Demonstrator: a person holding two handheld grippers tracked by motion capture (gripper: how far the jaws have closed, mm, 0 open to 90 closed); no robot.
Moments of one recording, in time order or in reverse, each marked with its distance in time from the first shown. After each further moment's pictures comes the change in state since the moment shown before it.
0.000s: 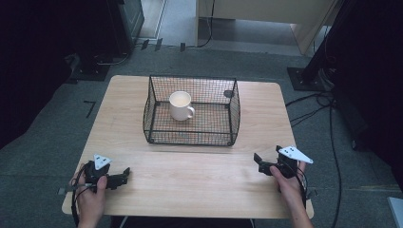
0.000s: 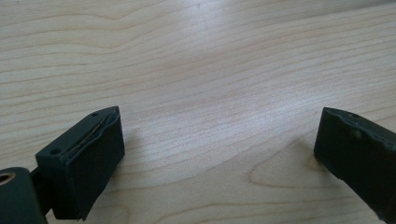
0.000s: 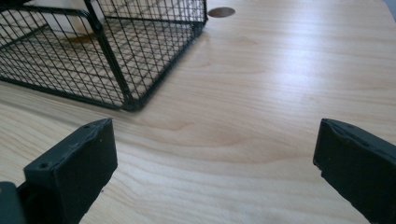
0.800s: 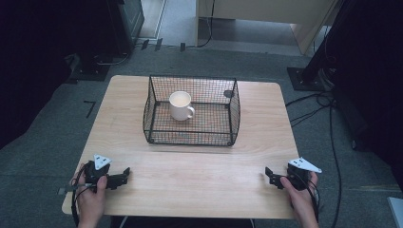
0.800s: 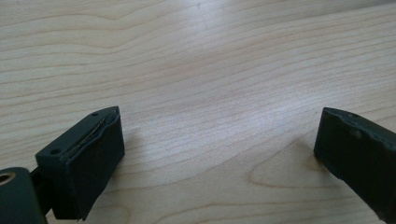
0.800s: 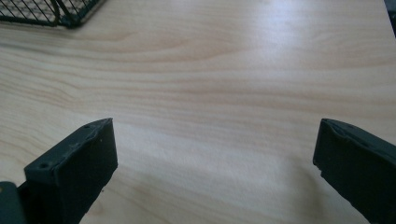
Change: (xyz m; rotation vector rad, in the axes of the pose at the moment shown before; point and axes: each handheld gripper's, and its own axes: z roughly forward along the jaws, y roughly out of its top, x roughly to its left) left arm 0.000 0.000 0.000 0.000 0.000 0.000; right arm -0.028 -0.037 -0.023 0.188 -0.093 0.042
